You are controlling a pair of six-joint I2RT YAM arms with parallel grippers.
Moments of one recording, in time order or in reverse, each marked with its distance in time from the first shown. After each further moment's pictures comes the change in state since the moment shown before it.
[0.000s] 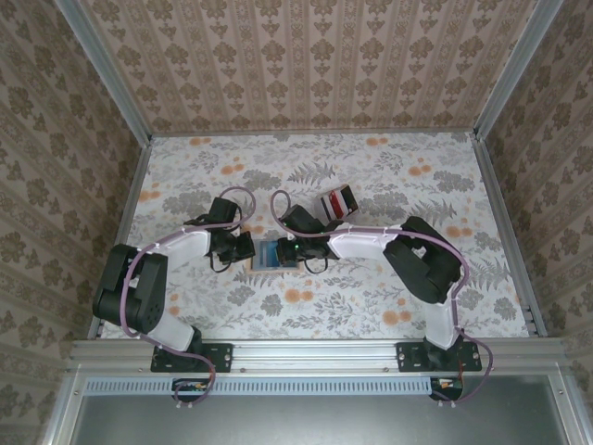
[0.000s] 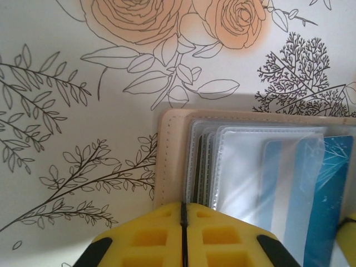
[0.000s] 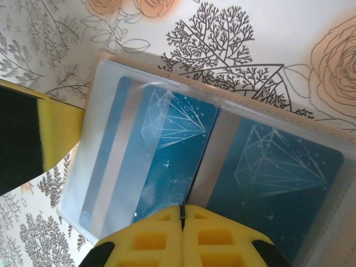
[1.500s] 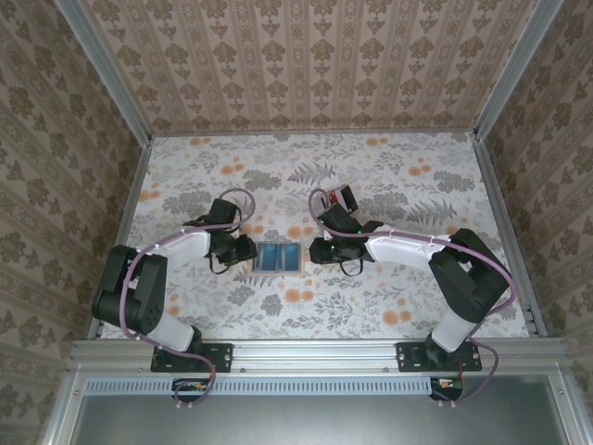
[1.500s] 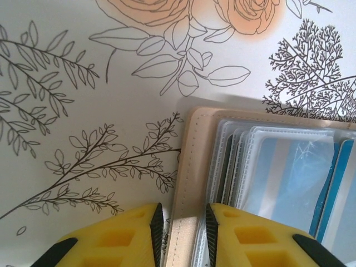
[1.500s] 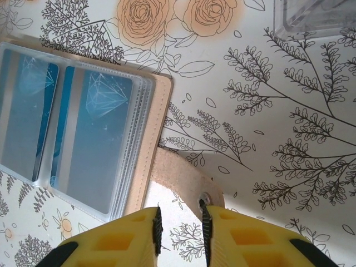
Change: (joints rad) left arm 0.000 -0.009 -0.007 -0.023 -0.005 -0.007; right arm -0.130 -0.286 -0.254 -0.119 0.040 -0.047
